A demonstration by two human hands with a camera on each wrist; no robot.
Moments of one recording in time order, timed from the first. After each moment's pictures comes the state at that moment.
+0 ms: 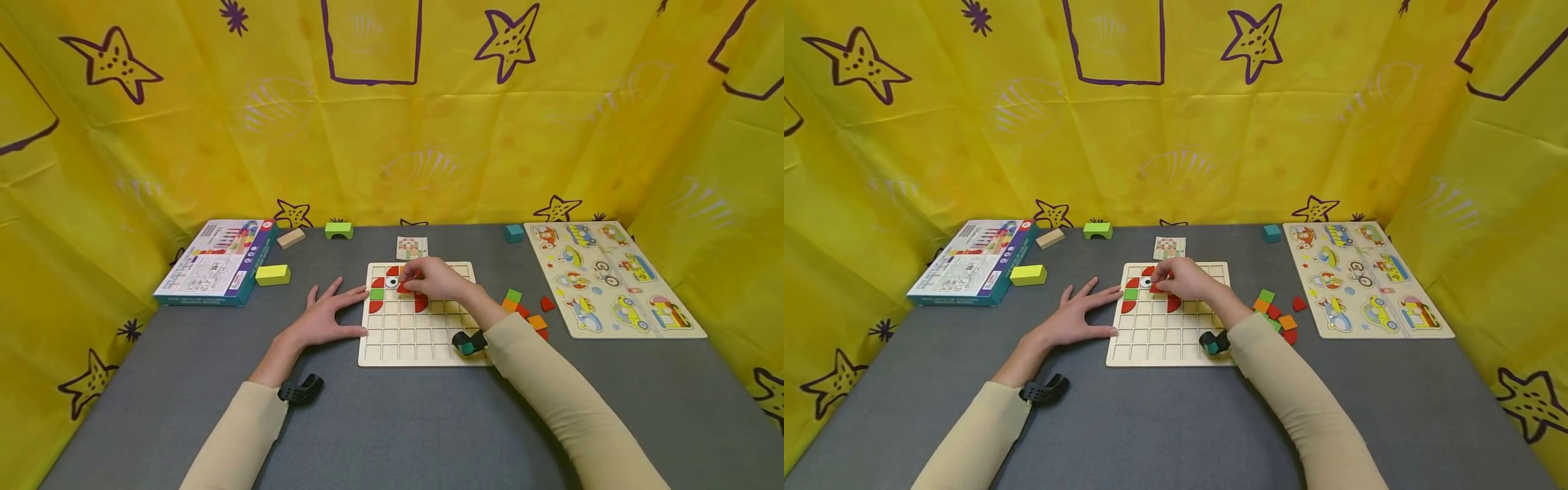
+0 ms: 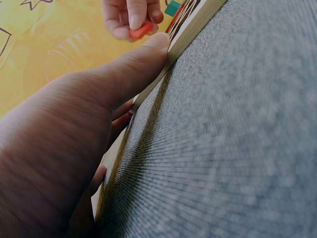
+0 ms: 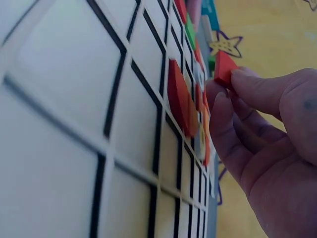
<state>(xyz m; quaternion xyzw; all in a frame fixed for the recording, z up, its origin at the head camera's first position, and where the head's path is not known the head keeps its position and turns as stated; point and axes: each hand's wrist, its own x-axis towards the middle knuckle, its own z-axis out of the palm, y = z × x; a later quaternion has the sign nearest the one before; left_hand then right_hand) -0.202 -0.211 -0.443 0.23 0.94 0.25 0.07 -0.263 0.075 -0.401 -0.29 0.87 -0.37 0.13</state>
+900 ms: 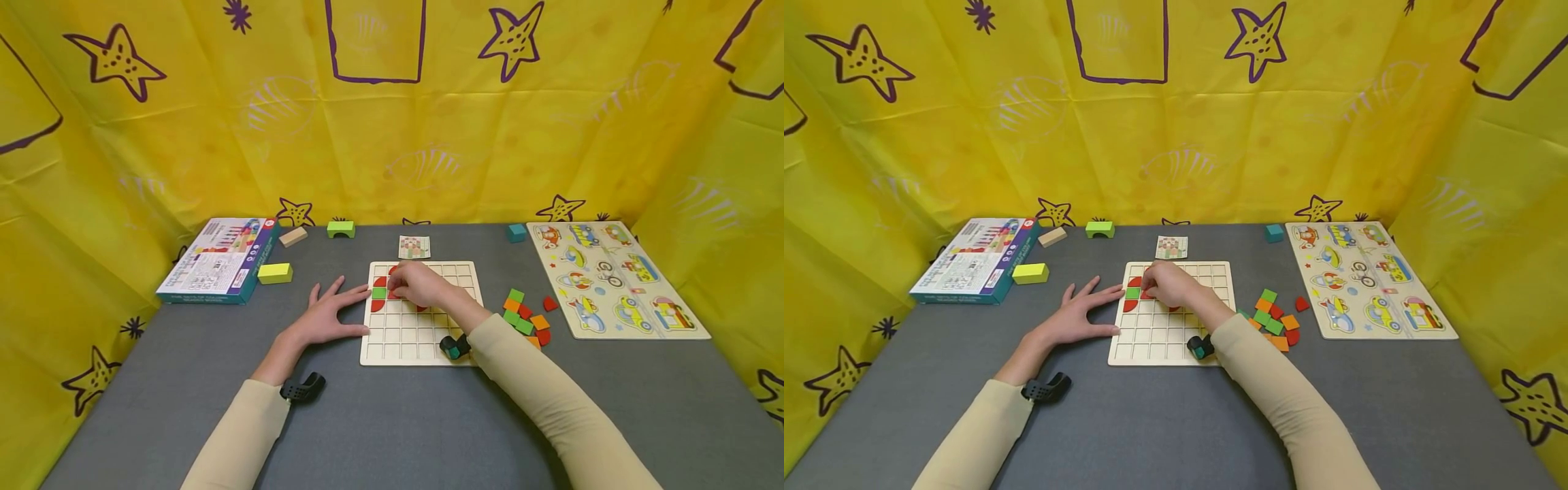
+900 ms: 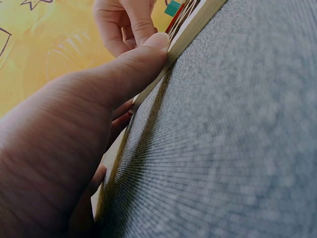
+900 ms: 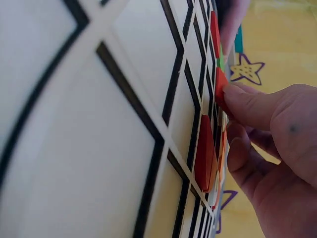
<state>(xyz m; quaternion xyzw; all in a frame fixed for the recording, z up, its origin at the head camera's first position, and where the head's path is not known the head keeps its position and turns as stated) -0.201 -0.211 -0.441 0.23 0.94 0.26 0.07 -0.261 0.044 -0.407 -0.38 0.89 -0.25 0.07</state>
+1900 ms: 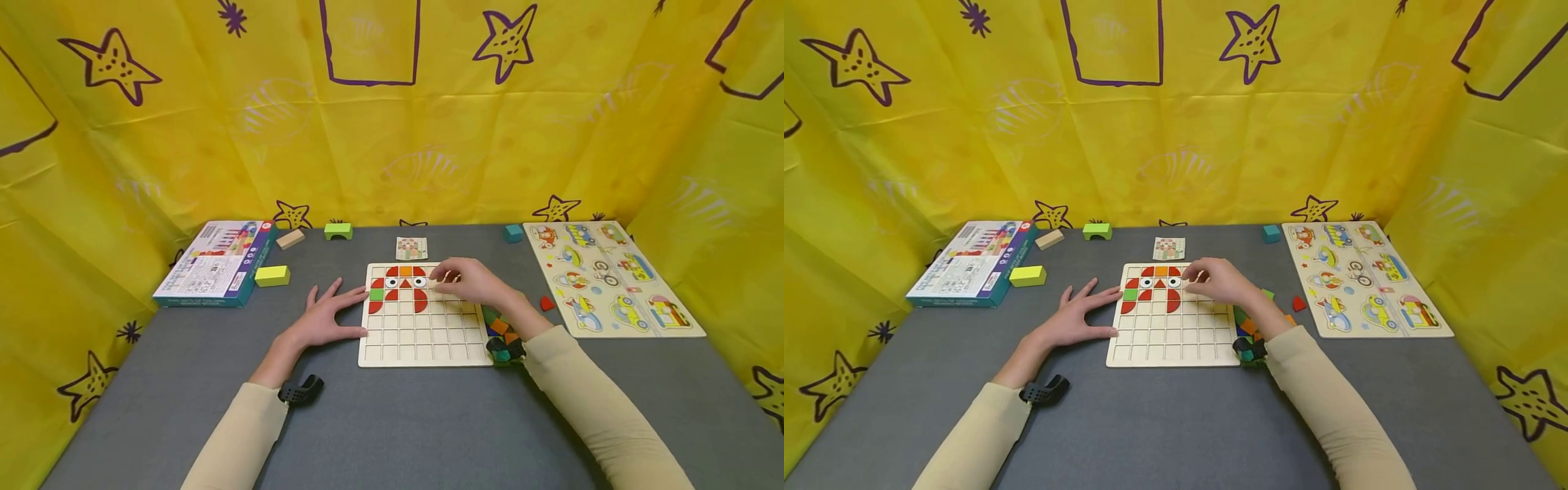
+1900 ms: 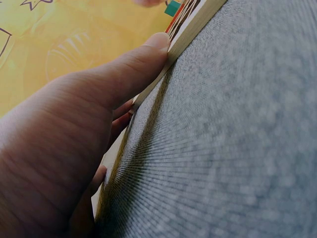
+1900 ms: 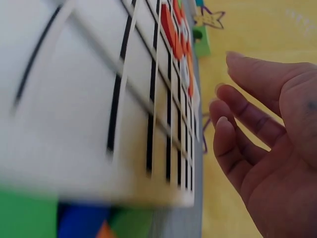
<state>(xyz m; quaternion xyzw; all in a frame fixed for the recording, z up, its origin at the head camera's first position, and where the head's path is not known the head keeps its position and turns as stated) -0.201 -0.211 -0.442 0.23 0.94 0.25 0.07 -0.245 0.136 -0.396 -0.27 0.88 -0.37 0.09</state>
